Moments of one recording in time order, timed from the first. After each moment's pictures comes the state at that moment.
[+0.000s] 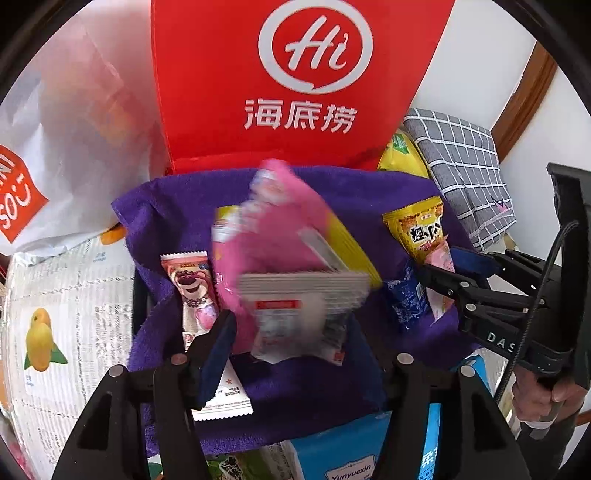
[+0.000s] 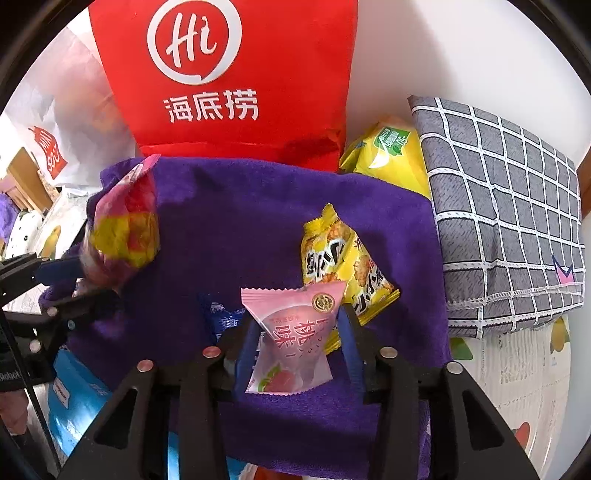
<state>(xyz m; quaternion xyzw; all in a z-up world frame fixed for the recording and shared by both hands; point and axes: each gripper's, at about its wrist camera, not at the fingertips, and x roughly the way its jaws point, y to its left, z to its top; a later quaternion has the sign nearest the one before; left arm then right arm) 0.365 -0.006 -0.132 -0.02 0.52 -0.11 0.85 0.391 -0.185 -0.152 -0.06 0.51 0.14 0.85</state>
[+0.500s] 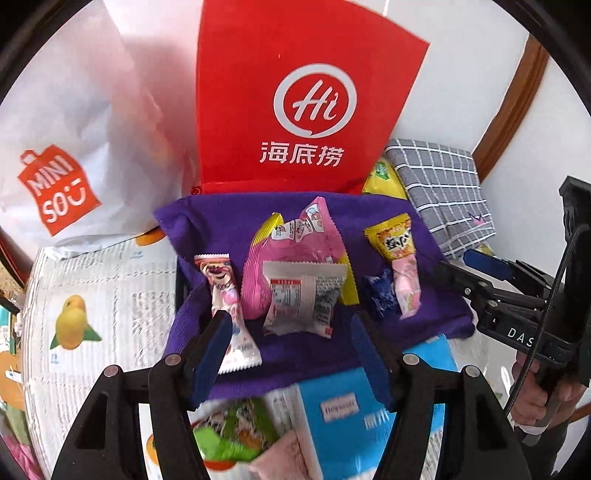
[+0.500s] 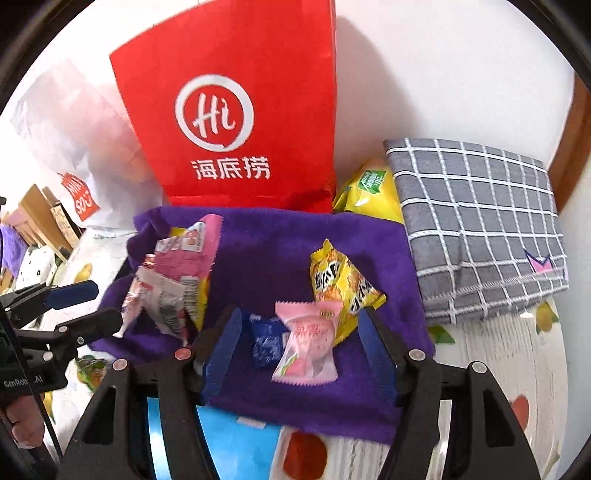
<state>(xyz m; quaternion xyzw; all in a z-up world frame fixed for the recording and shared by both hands) 0.318 0.020 -0.082 -0.04 0.49 -0.12 0.86 0.343 -0.193 -0.095 -0.01 0.46 0.12 0.88</state>
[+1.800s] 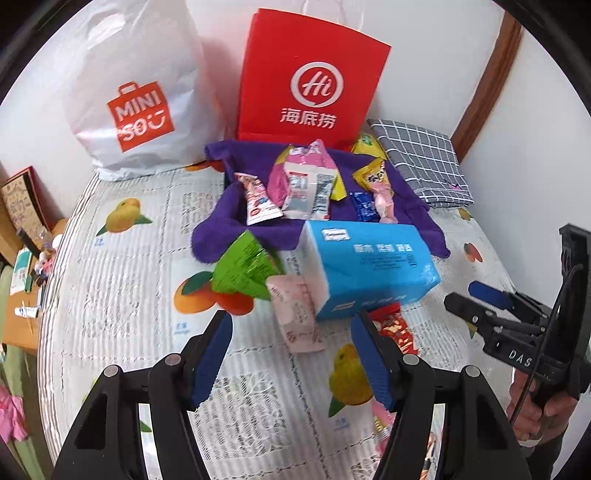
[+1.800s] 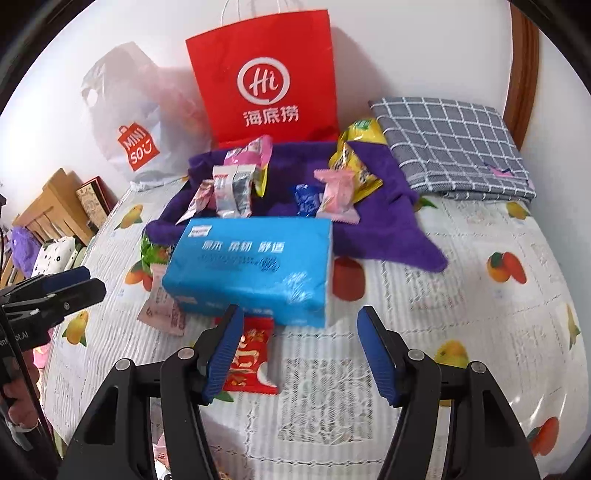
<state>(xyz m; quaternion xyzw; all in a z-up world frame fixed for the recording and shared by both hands) 0.169 0.059 -0.077 -0.06 0.48 -0.10 0.87 0.171 -0.191 -0.103 0.02 0.47 0.11 0.88</state>
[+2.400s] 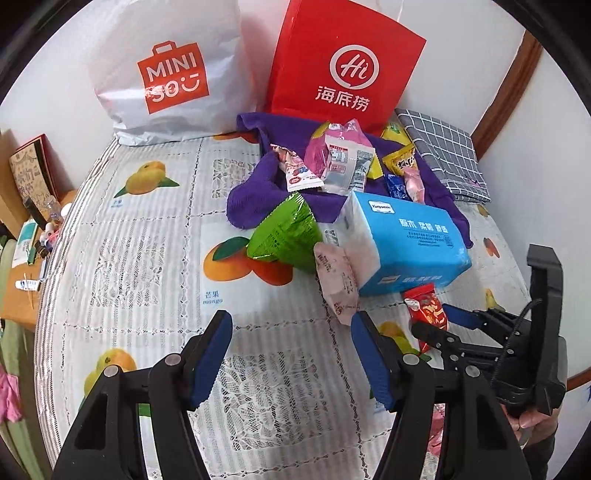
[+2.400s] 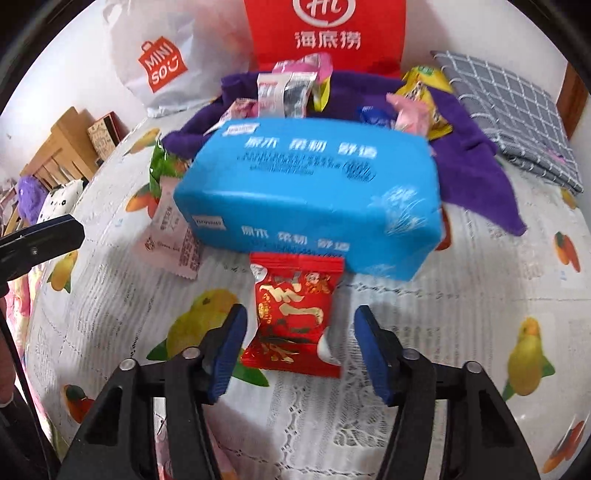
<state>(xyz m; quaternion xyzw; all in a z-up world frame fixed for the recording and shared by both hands) 0.165 0.089 -0.108 -0.07 0.50 -0.09 0.86 0.173 -0.138 -0.168 -0.02 0.54 0.15 0.83</state>
